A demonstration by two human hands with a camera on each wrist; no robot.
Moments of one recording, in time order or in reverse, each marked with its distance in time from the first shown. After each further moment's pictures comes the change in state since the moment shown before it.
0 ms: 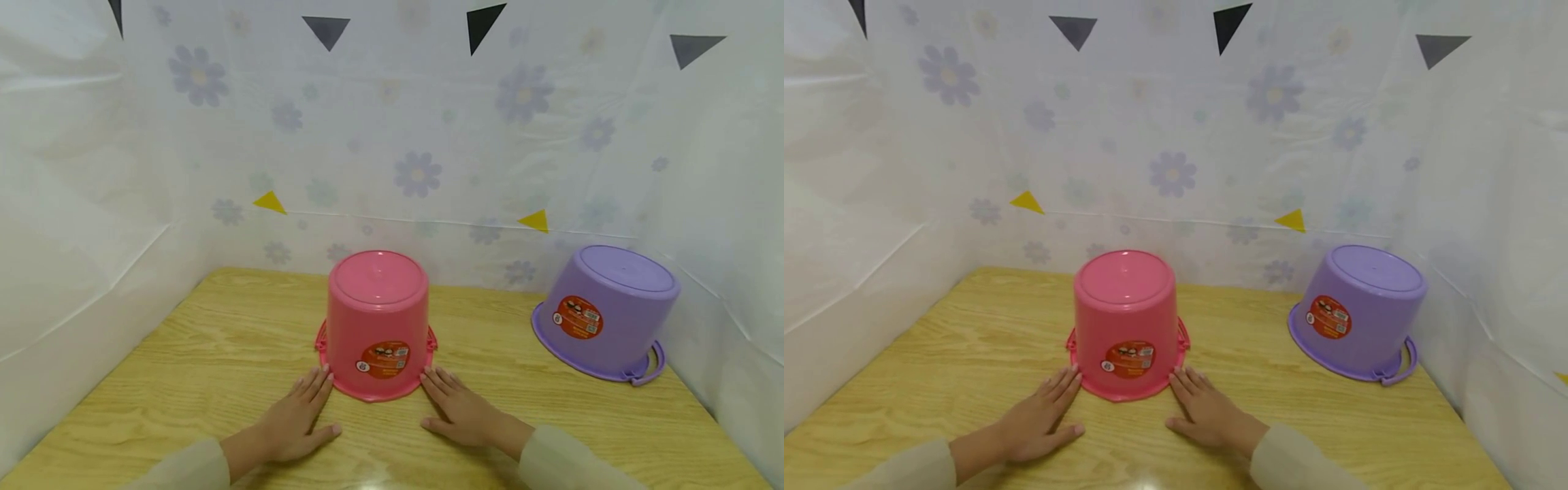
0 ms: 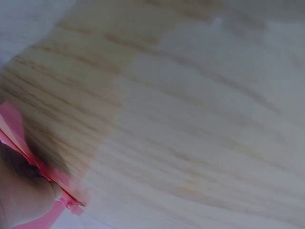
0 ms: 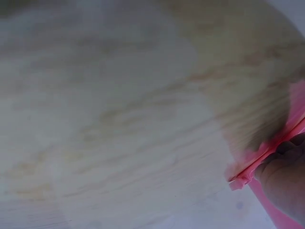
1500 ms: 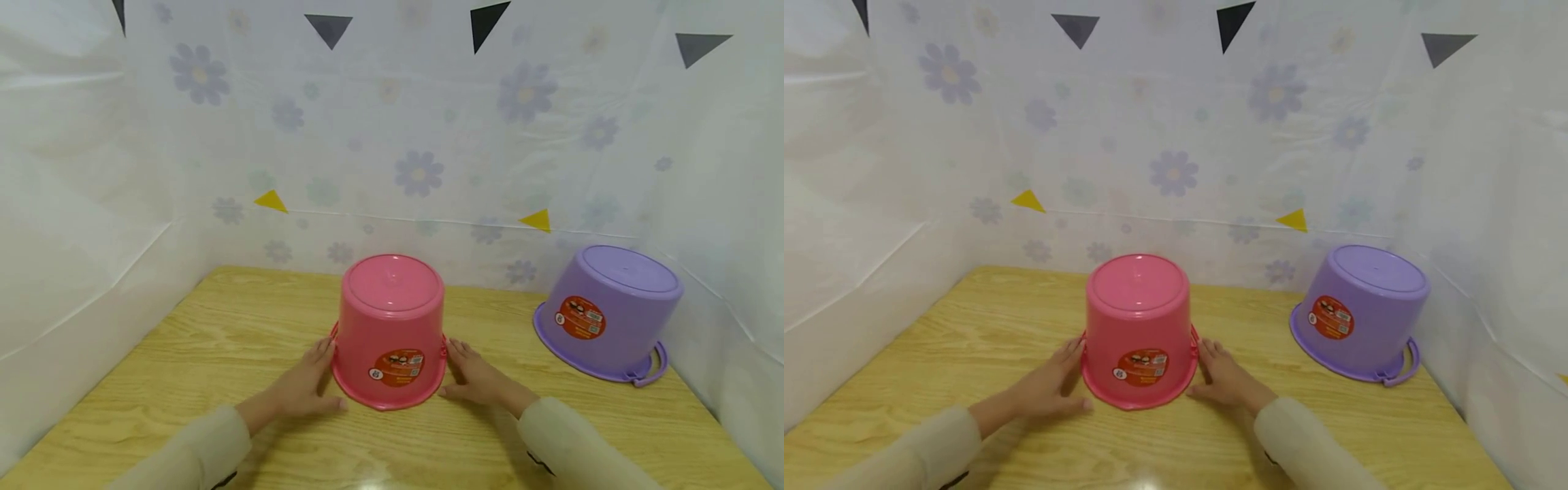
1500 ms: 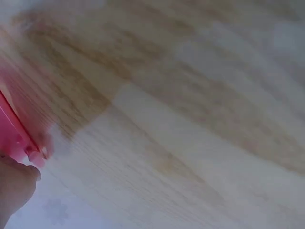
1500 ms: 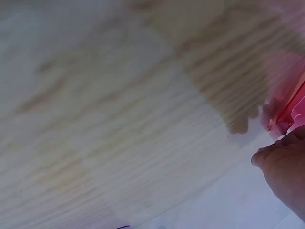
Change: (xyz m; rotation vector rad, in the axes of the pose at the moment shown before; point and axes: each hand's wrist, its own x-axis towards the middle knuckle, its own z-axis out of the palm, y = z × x) left_hand 0.039 -0.027 -0.011 -0.177 0.083 -0.024; right_hand 0.017 0.047 -0.021 0.203 0.111 0.097
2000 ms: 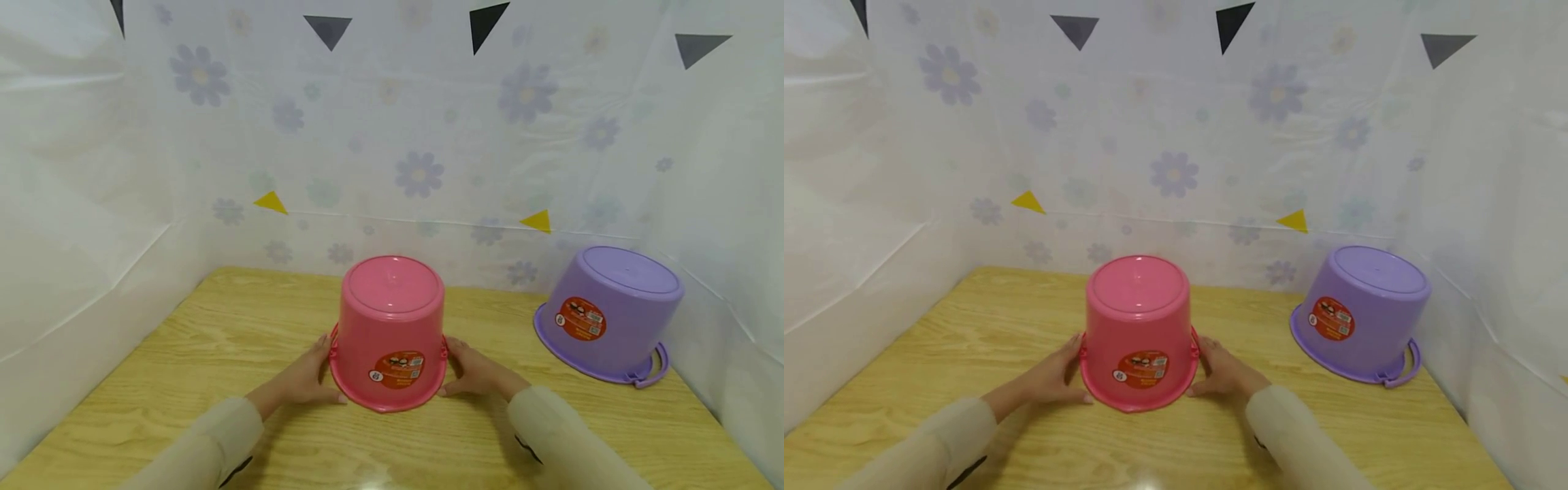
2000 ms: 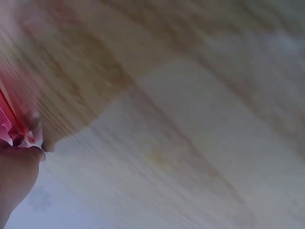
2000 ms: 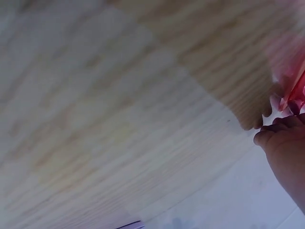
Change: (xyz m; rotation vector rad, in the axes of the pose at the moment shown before) left_hand 0.020 -0.012 0.000 -0.184 -0.012 -0.067; right_hand 0.022 0.011 -0.004 0.141 -0.017 -0.112
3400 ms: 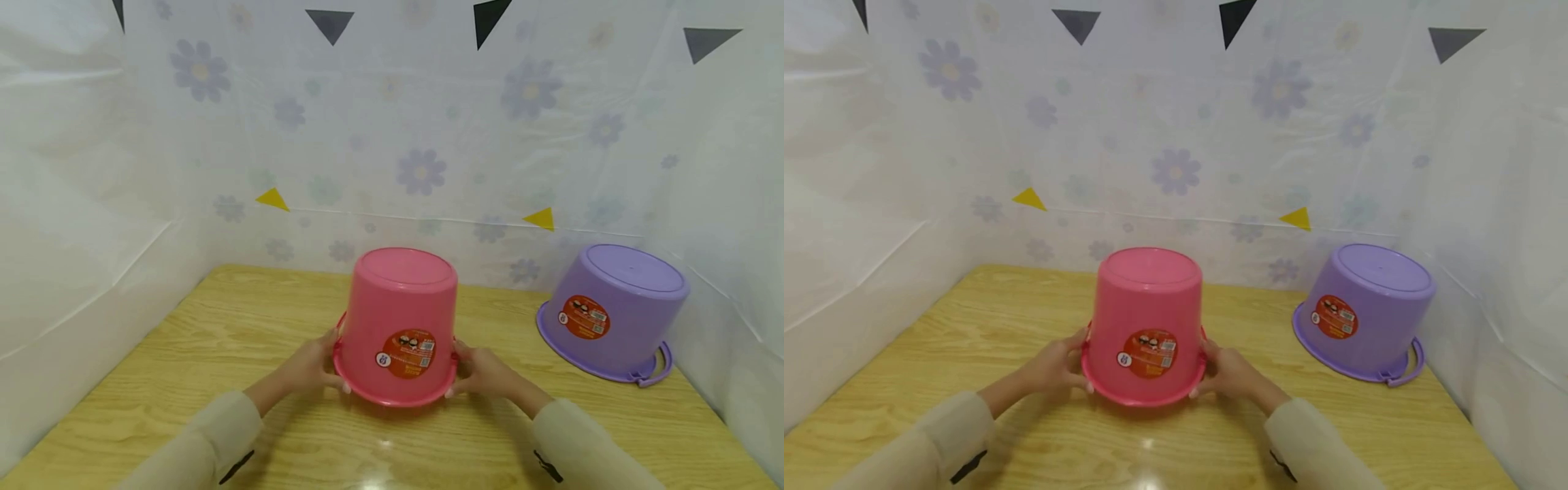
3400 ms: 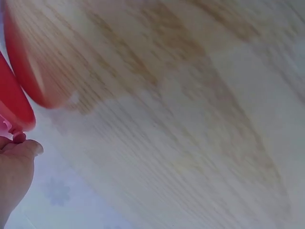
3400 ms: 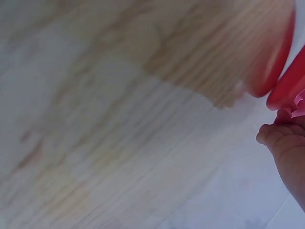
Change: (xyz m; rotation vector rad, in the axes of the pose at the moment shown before) left_hand 0.005 0.011 -0.008 0.001 0.055 0.183; right_hand -0.019 -0.018 -0.008 0.016 0.048 0.079
